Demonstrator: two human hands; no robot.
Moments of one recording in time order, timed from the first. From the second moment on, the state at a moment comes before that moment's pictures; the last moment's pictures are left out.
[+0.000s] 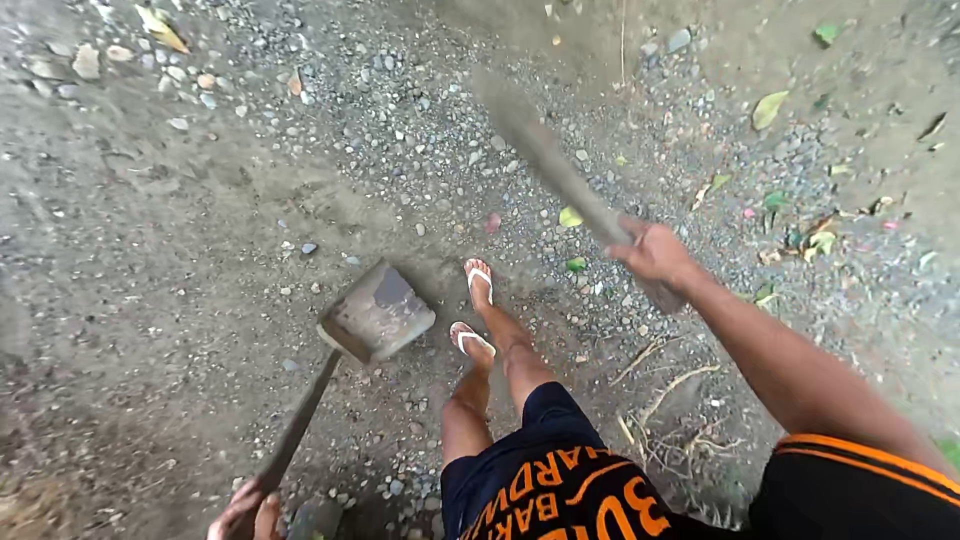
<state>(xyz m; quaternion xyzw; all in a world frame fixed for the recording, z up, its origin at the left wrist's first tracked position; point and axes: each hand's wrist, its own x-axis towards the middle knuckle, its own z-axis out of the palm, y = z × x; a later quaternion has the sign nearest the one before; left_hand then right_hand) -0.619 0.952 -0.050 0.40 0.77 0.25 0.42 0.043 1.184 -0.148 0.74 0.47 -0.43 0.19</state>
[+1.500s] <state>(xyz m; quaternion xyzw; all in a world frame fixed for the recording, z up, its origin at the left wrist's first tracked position) -0.500 1.268 -0.152 0.36 0.81 -0.11 0.46 -0.073 1.215 -0.166 0.62 -0.47 -0.50 -0.38</state>
